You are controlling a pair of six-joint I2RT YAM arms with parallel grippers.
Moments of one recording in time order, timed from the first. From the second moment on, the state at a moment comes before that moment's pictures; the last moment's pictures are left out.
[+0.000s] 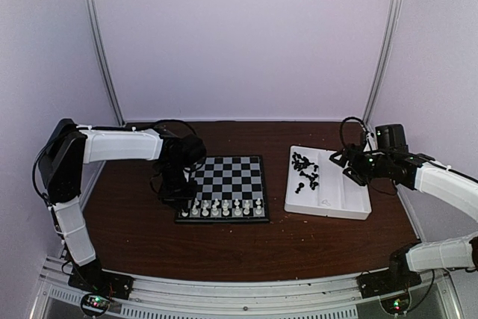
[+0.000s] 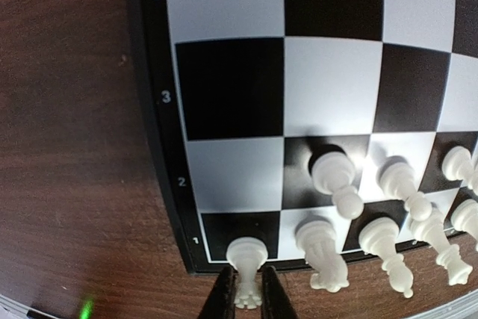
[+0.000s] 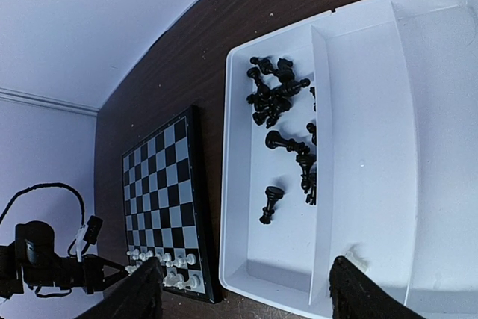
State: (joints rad) left arm -0.72 1.86 1.32 -1.01 0.05 -0.71; right arm 0.24 1.10 0.69 -0.24 -0.30 0.80
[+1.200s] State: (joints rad) left arm -0.71 1.47 1.34 -1.02 -0.09 -0.71; right arm 0.20 1.13 0.90 -0.71 -0.24 0.49
